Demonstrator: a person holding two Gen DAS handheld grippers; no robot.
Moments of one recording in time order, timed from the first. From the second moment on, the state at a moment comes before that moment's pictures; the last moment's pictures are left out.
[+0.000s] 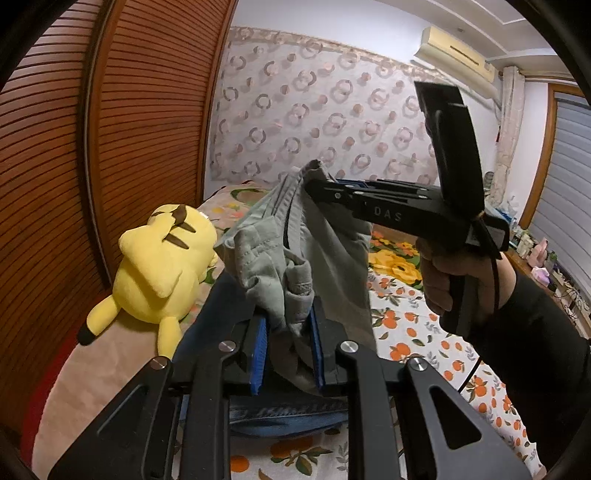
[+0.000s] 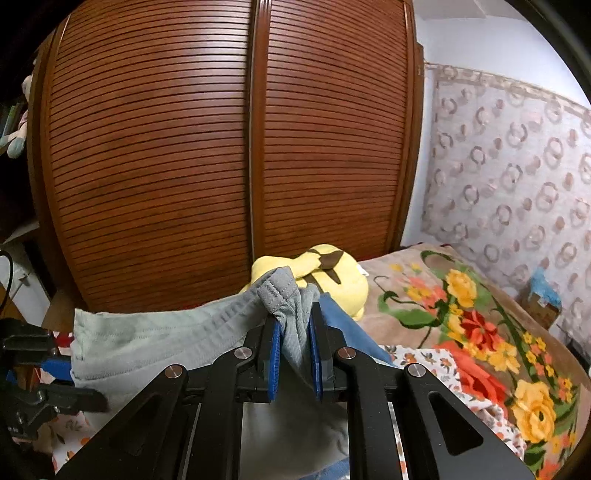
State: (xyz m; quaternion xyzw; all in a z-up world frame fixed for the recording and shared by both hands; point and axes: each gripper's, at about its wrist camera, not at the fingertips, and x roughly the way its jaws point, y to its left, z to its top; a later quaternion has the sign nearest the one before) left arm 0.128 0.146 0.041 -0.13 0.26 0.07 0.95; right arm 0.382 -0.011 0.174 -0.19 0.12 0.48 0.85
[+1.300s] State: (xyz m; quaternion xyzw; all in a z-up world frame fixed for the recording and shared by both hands) left arm 0.160 0.161 0.006 -0.09 0.33 0.09 0.94; right arm 0.420 -0.015 0.149 -0.15 0.20 0.45 0.85
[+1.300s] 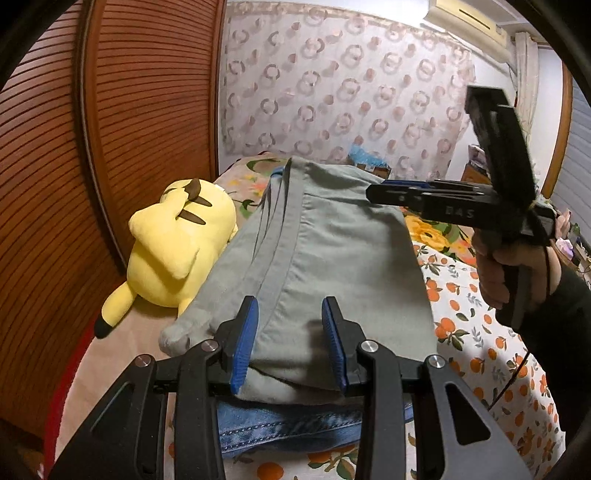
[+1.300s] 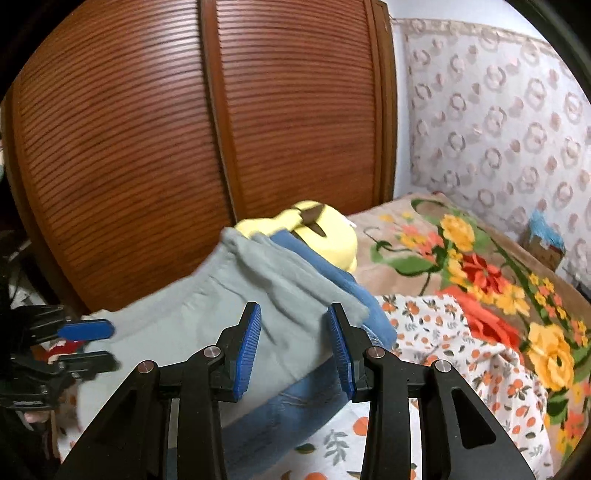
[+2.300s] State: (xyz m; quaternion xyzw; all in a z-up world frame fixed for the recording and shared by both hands) left arm 0.148 0.164 0.011 -0.08 0.33 0.10 0.94; right arm 0.377 -0.035 0.145 -0.13 0.19 0.45 0.86
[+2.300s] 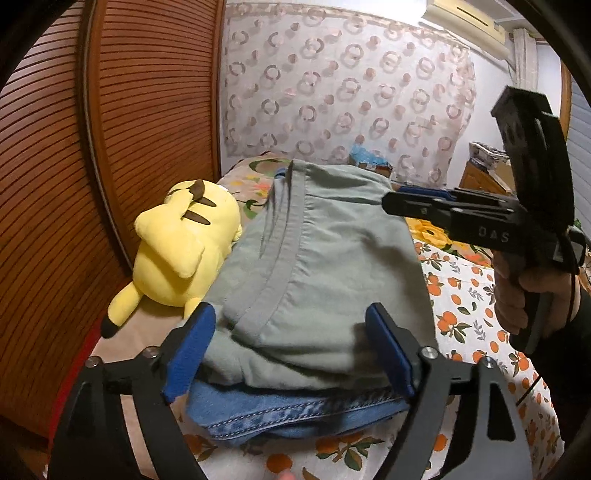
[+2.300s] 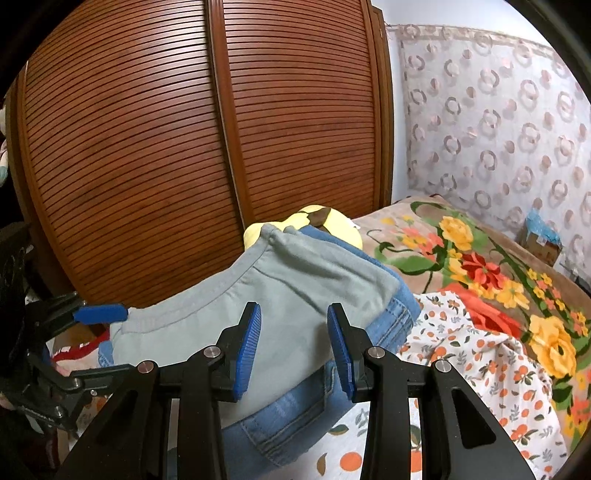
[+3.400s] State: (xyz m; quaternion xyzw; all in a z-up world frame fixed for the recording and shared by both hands) left arm 0.106 0.154 0.032 -0.07 0.30 0.10 0.94; right arm 0.317 -0.049 0.140 -0.12 0.18 0.41 0.89
